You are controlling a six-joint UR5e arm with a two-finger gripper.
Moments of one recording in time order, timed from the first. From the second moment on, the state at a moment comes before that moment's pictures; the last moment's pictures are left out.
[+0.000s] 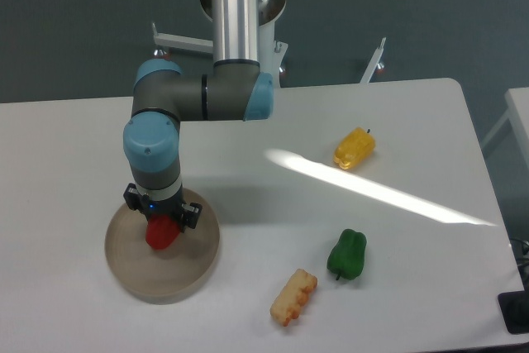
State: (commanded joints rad) arm 1.86 -2.15 -1.44 -1.08 1.49 0.33
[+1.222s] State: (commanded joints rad) arm 1.93 -2.06 -1.42 -1.10 1.50 0.43
